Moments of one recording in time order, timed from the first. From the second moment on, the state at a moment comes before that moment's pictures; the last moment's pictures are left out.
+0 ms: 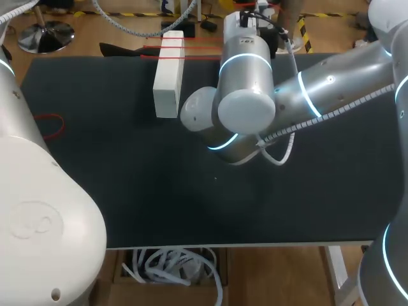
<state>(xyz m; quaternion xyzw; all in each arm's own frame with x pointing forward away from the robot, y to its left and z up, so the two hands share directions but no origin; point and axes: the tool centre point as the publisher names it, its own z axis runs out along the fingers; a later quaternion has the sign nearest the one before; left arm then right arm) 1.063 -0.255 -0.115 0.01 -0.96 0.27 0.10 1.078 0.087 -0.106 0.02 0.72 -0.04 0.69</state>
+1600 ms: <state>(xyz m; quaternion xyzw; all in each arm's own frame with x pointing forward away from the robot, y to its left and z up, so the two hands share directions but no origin) 1.063 -0.254 -0.115 0.01 -0.96 0.27 0.10 1.080 0.108 -0.105 -0.01 0.72 -0.01 0.69</state>
